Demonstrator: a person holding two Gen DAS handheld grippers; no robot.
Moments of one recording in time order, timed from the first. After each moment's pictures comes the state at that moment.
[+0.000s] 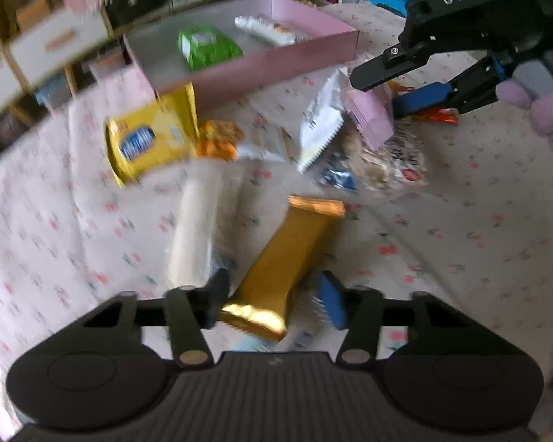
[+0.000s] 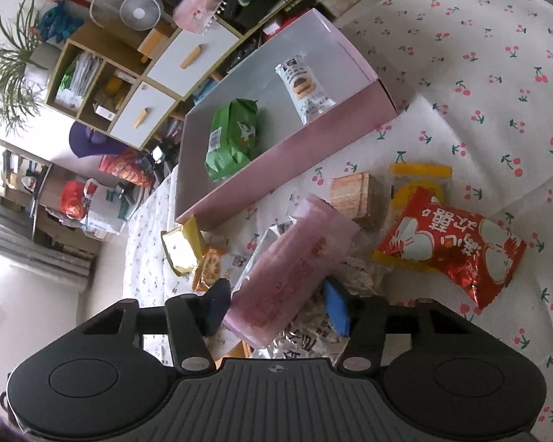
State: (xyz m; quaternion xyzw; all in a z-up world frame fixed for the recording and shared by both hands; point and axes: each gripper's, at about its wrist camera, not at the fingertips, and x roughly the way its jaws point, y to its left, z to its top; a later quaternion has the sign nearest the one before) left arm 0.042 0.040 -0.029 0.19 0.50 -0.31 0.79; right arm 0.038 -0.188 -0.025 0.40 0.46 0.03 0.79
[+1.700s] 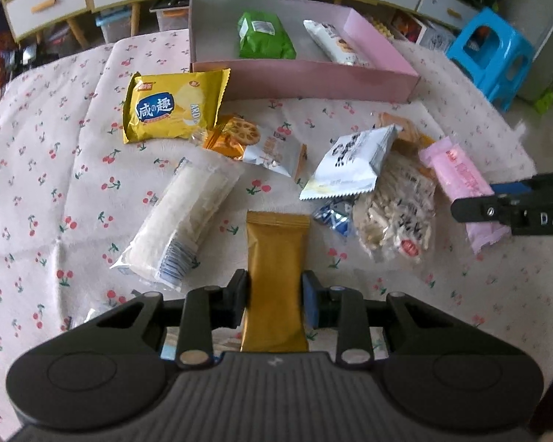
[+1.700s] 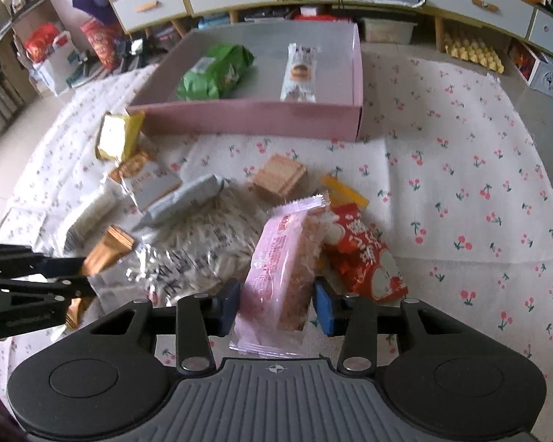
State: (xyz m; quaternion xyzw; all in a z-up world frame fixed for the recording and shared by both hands) left arm 0.051 0.020 -0.034 0.04 0.53 -0.20 0.82; right arm 0.016 -0.178 -0.005 0.08 0.53 0.03 0.84
